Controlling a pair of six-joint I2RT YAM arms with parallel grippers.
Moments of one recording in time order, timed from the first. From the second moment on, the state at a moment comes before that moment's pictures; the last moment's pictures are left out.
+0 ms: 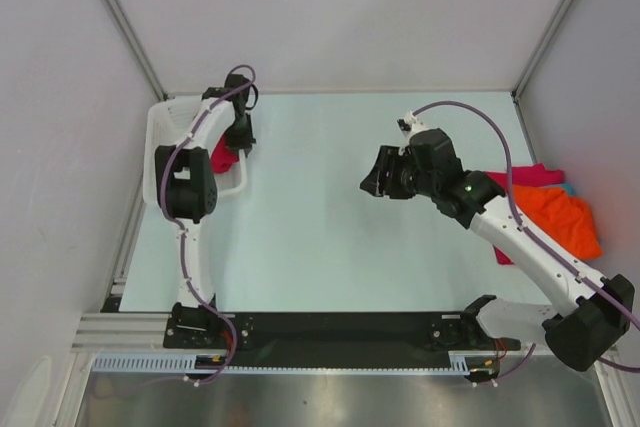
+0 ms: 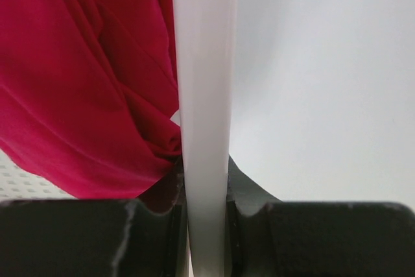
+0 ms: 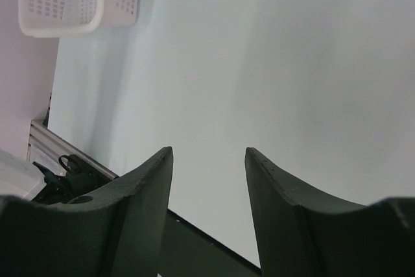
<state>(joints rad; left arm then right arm) -0.13 2.23 1.93 -0.97 -0.14 -0.28 0.60 1.19 1.11 -0.51 -0.12 0.59</state>
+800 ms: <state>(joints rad) -0.03 2.17 1.74 -0.96 -0.52 -0.15 0.65 1.21 1.16 -0.56 -0.11 0.57</state>
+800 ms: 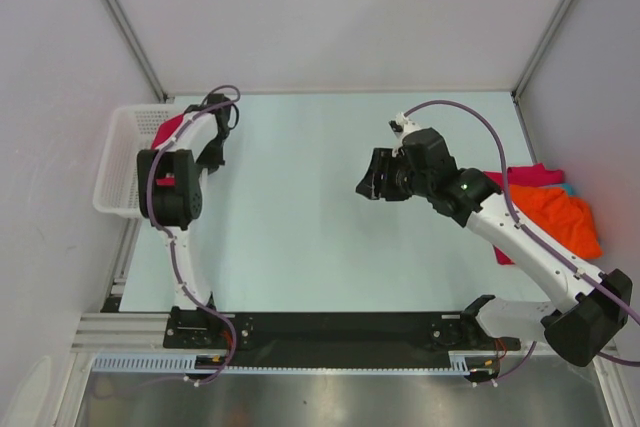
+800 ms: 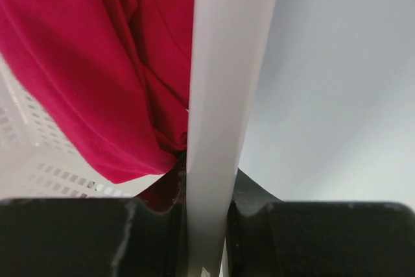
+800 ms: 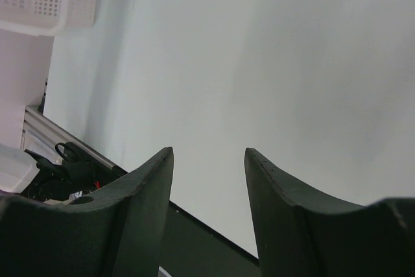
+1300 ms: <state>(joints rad) 0.07 2.09 1.57 -1.00 -0.44 -0.21 0.69 1.19 1.16 -0.56 -0.09 0.57</state>
